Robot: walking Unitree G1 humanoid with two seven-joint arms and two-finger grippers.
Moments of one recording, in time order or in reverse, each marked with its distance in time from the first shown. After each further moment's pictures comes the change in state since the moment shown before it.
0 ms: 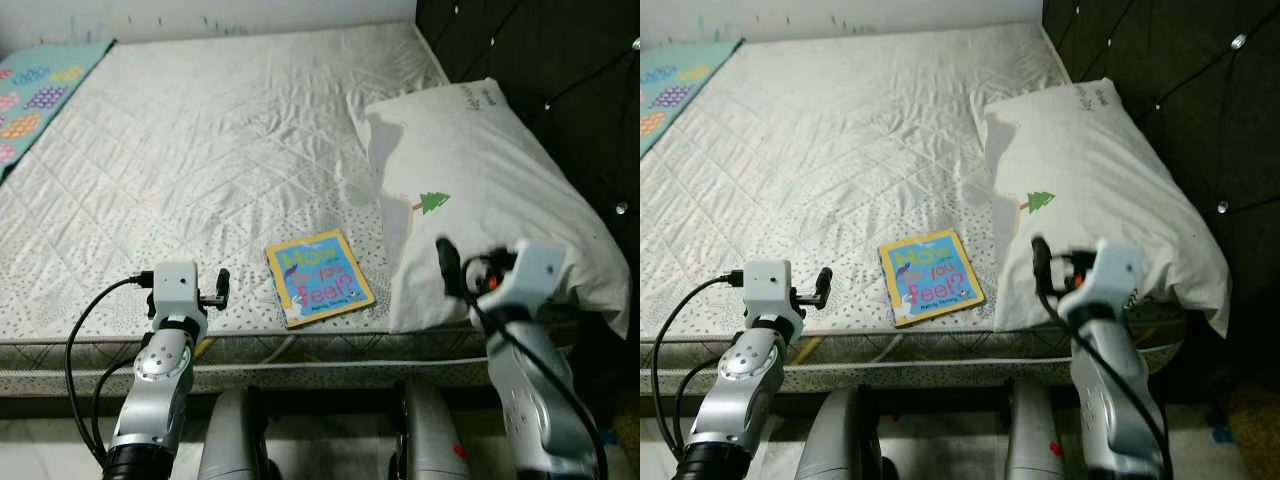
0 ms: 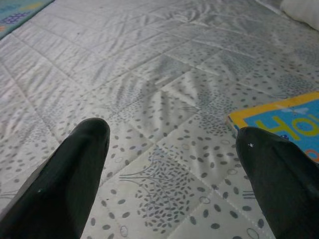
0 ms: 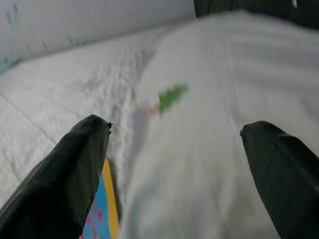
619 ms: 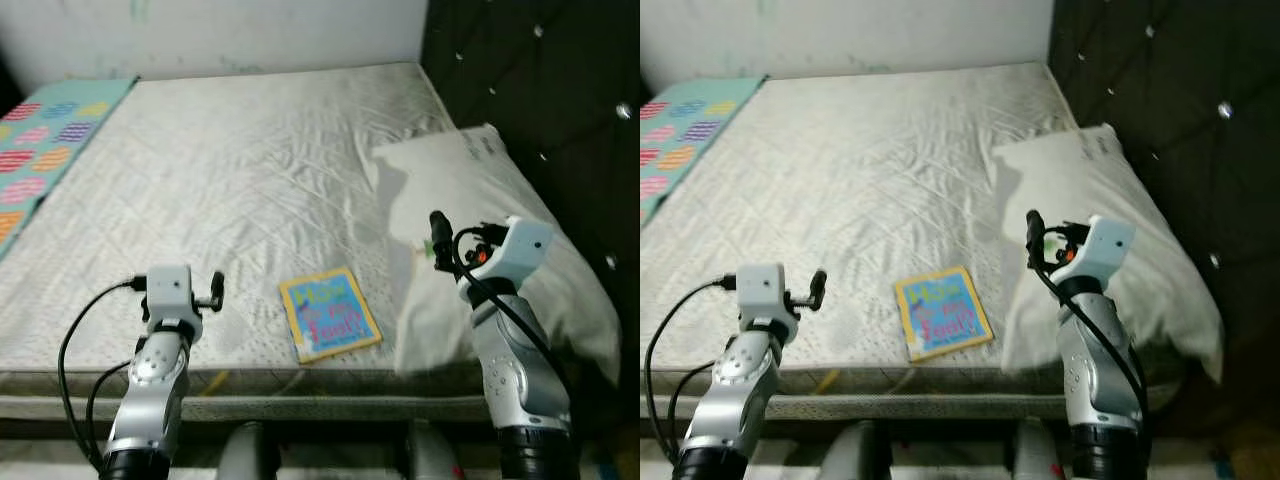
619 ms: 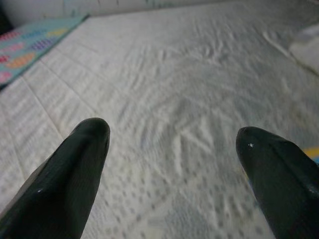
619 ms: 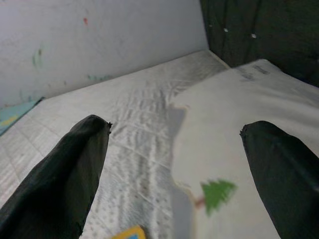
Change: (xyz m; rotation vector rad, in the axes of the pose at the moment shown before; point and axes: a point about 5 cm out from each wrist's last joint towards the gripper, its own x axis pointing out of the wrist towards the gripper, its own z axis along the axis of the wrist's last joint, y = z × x) left arm 0.002 0.003 0.005 -0.009 -0.019 0.009; right arm 0.026 0.005 -0.001 0.054 -0.036 -0.018
